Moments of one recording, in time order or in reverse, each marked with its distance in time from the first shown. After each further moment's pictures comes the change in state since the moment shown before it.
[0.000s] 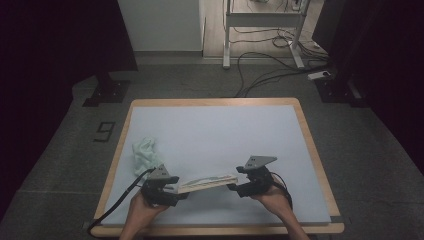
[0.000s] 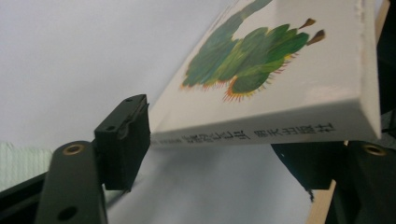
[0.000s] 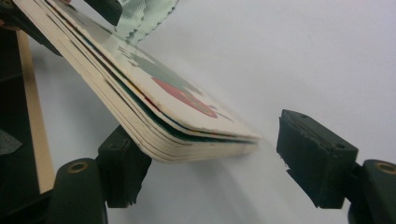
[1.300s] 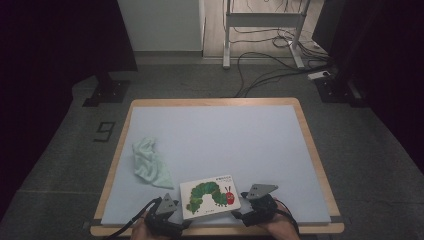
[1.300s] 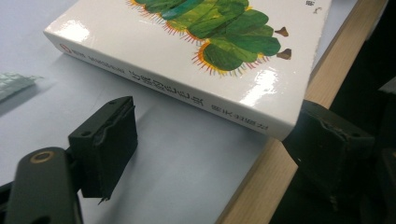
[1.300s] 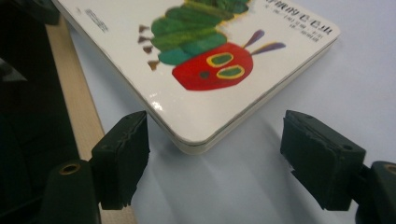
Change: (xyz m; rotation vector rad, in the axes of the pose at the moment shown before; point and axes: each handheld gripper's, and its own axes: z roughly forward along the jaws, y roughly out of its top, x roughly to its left) left arm -0.052 -0.055 0.017 0.082 0.092 0.083; right arm 0.032 -0.068 0.003 0.078 0.037 -0.043
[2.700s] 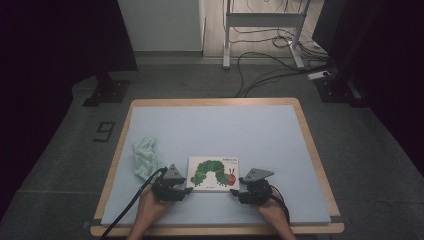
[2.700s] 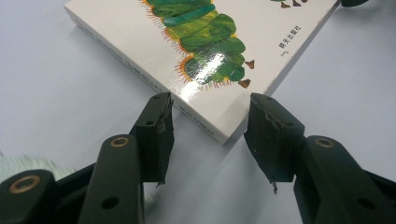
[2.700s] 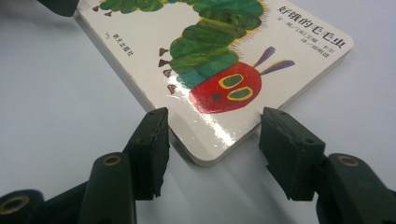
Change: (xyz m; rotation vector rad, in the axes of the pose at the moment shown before) left arm 0.069 0.058 0.029 0.021 0.004 -0.015; right arm -0.036 0.020 0.023 -0.036 -0.159 0.069
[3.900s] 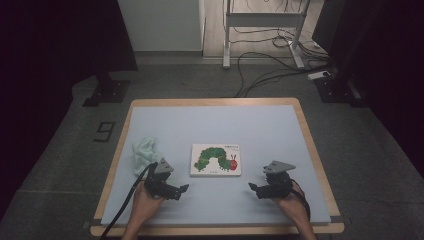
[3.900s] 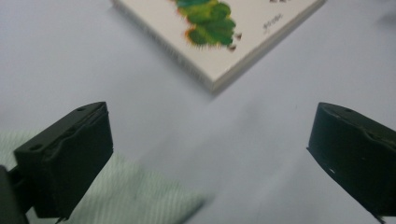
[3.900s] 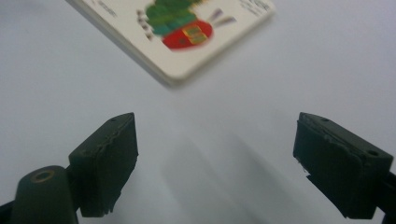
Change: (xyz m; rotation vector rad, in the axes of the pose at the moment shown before) left arm 0.013 -0.012 -0.024 -0.068 0.097 -0.077; right arm -0.043 -0.013 -0.045 0.019 -0.145 0.025
